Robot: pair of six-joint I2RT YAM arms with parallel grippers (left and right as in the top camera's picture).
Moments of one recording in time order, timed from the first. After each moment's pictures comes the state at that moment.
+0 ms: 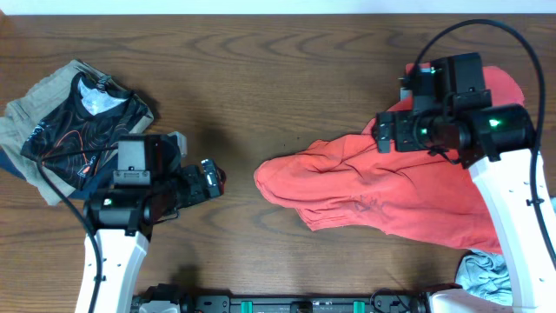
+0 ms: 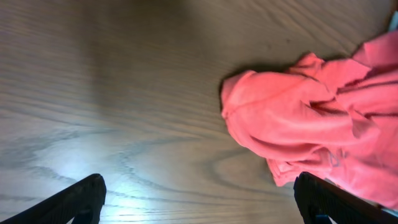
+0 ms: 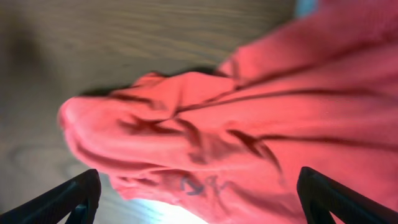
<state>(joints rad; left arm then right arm) -0.04 1.05 0.88 -0.95 0.33 -0.36 0.17 1.40 1.43 -1.15 -0.11 0.13</state>
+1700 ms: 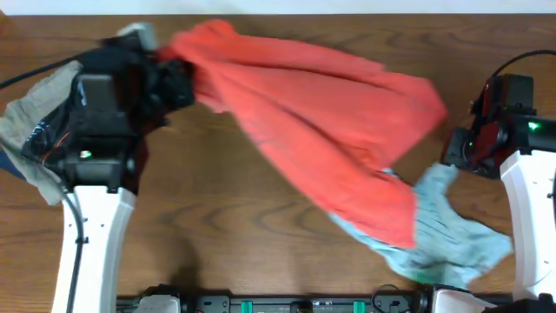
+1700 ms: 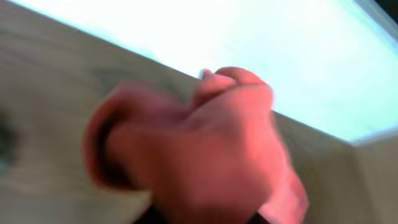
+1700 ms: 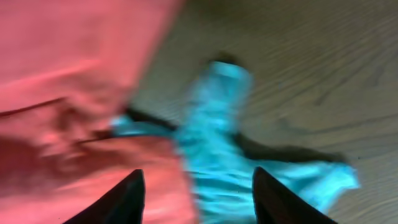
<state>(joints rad) 0.00 1.26 1.29 -0.57 0.25 -0.51 -0.14 1.40 1.26 -1.16 0.05 0.21</state>
